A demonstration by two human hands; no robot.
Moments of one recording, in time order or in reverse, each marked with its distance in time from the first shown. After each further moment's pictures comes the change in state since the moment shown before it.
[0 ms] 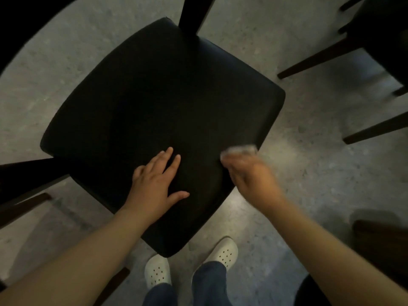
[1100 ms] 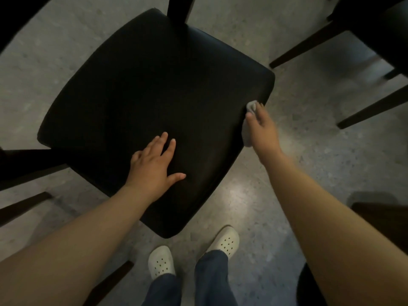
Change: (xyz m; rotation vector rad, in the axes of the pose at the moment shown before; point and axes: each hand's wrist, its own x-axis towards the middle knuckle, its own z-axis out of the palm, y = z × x) left_hand 0.002 0.012 -0.004 0.122 -0.046 -0.058; right_hand 0.039 0.020 -0.012 0.630 0.414 0.589
